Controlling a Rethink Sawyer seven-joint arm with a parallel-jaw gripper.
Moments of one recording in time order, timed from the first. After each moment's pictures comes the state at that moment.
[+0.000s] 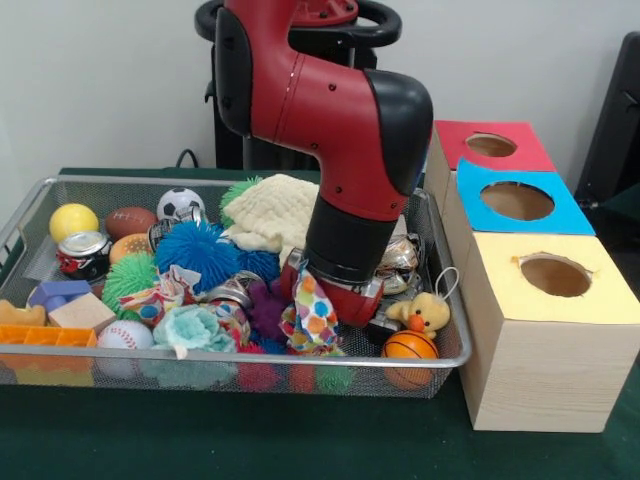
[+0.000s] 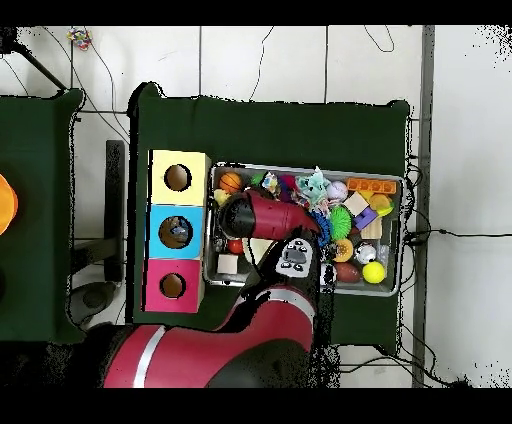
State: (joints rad) arm -0.02 -0.21 -0.27 1.39 0.07 0.20 1.97
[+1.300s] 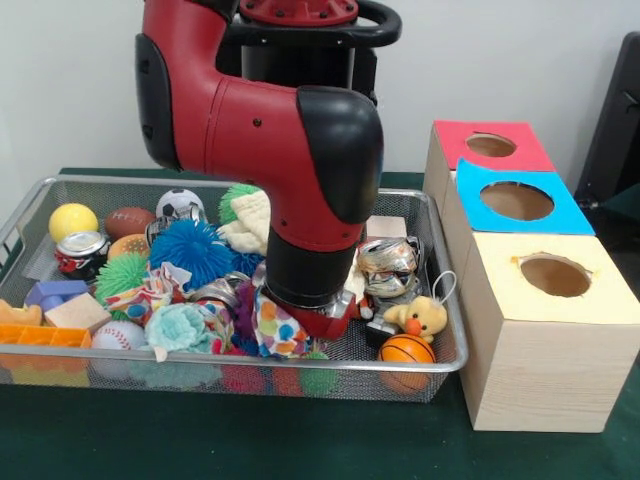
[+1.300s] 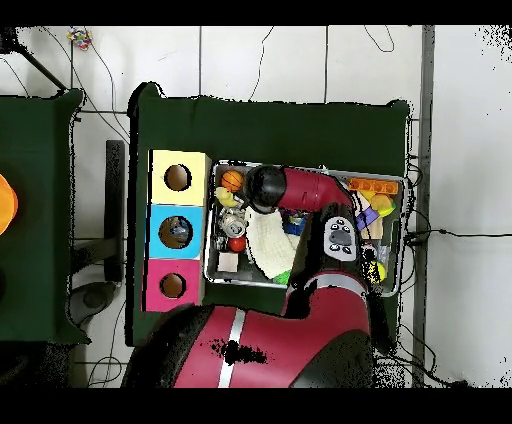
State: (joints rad) arm -0.19 -0.22 -0.11 1.21 -0.04 0.59 1.97
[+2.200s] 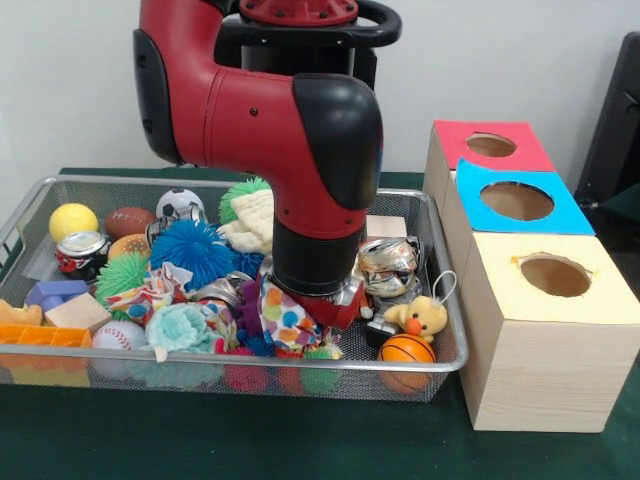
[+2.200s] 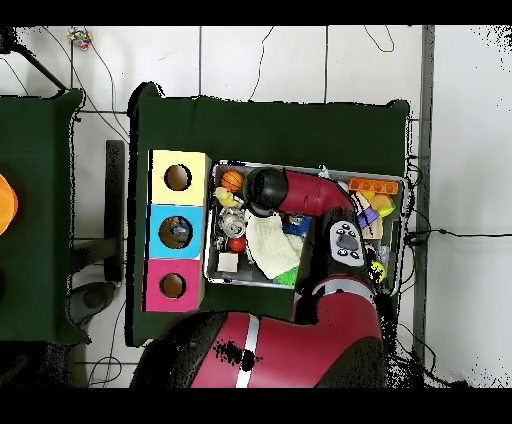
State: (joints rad) arm -0.22 -0.26 -0.05 1.28 -0.04 0.59 1.97
